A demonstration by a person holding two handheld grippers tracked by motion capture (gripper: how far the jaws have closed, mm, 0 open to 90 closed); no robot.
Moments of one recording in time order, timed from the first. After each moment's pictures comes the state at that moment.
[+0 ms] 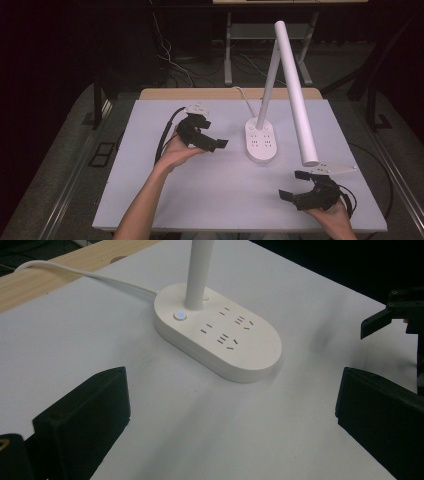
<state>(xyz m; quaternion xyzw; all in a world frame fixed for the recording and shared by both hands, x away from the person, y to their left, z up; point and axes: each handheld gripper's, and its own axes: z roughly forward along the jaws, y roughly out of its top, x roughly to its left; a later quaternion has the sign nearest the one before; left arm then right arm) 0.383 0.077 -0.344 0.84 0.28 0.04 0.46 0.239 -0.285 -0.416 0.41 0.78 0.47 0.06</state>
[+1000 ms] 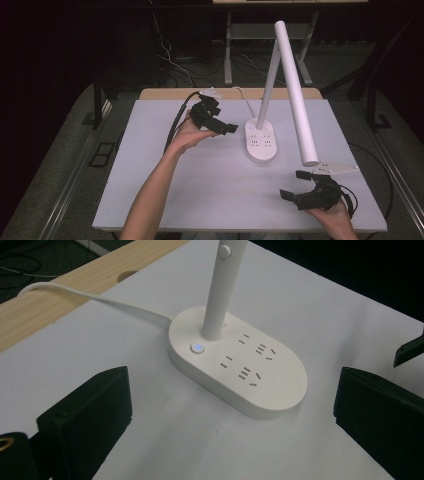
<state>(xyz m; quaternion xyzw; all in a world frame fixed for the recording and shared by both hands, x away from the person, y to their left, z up) 0.429 0.045 -0.332 0.86 0.27 0.04 0.44 0.239 -0.288 -0.416 0.41 0.78 0.47 0.06</state>
